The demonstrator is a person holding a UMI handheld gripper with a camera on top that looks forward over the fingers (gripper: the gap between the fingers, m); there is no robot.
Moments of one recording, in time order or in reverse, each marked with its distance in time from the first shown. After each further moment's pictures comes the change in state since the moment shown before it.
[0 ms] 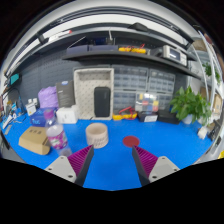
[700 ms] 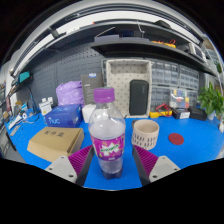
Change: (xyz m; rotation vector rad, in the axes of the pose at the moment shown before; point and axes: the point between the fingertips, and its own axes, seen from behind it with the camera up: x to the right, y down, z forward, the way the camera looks) arm -0.183 0.029 0.077 0.039 -0.157 0.012
